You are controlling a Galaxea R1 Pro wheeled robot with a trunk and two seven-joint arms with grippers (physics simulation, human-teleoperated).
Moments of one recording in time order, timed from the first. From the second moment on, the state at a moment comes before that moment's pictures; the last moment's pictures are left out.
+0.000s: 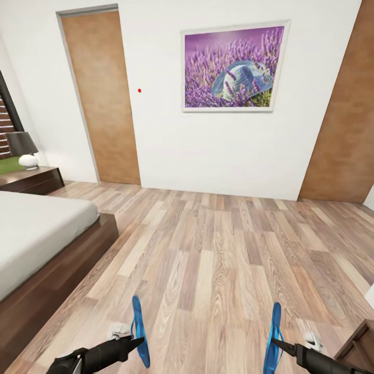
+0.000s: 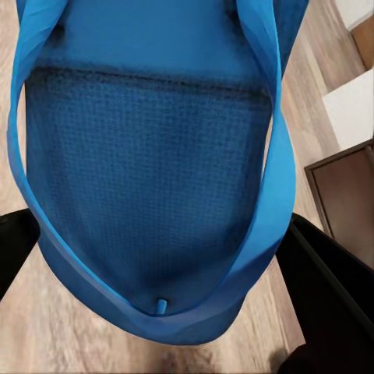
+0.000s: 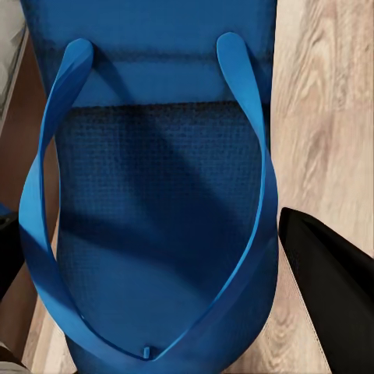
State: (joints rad) left arm -0.39 0.06 0.44 -0.49 -0.23 0.15 -1.01; right arm -0.41 -0.33 -0.54 -0.30 0.08 0.25 1.14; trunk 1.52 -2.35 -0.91
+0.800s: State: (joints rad) left arm -0.39 0.06 0.44 -0.49 -0.23 0.15 -1.01; right arm -0.41 -0.33 -0.54 -0.30 0.08 0.25 1.14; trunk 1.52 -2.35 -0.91
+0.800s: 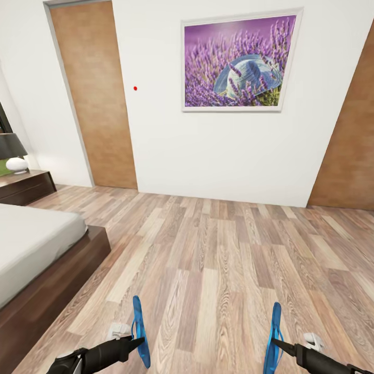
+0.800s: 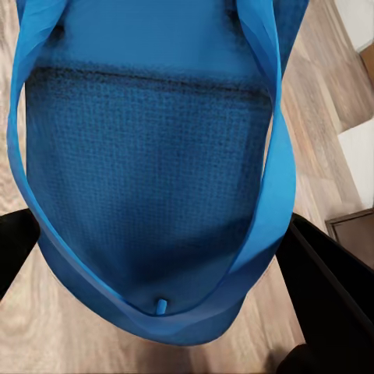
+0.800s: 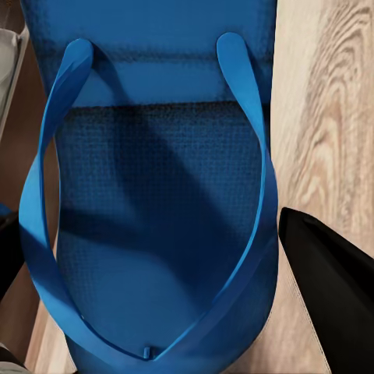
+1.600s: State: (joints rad) left arm -0.39 0.06 0.44 -0.47 -0.23 0.16 -1.01; right arm -0.41 -0.33 -0.54 -0.30 0.08 0.25 1.14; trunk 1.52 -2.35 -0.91
